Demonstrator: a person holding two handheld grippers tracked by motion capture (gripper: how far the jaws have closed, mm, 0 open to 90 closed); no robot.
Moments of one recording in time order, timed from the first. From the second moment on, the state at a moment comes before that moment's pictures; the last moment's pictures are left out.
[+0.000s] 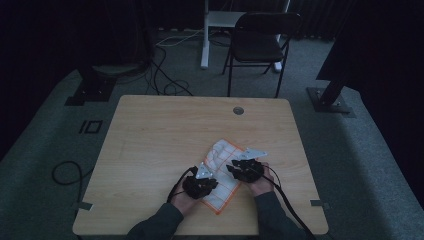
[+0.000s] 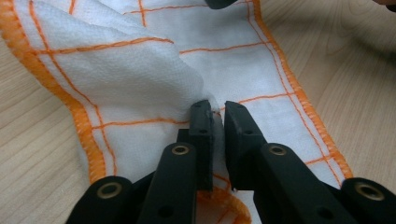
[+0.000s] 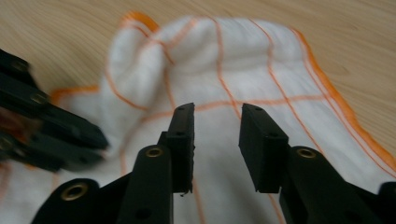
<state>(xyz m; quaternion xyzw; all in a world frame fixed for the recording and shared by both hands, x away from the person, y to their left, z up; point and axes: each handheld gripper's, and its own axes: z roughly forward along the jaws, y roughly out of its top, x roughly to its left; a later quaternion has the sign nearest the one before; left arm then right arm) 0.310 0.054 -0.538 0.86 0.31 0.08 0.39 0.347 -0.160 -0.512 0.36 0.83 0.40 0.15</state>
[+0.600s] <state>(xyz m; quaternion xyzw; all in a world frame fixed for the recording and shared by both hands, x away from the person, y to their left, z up) 0.304 0.052 -0.540 0.86 0.30 0.09 0.39 0.345 -0.122 -0.504 0.32 0.83 0.44 0.13</state>
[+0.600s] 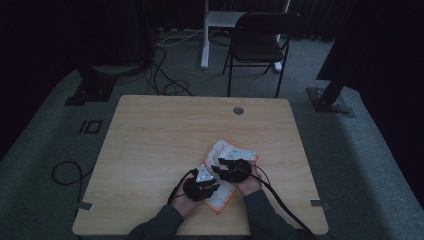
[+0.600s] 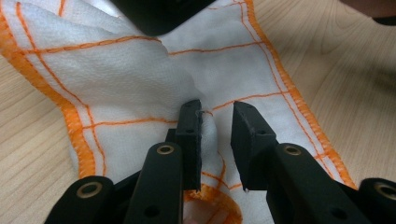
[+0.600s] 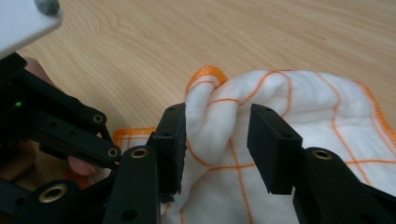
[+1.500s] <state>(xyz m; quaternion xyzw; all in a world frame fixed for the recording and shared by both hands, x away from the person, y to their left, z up) 0.314 0.107 -0.536 0.82 0.40 0.08 0.41 0.345 -0.129 -0.519 0.32 0.85 0.39 0.15</state>
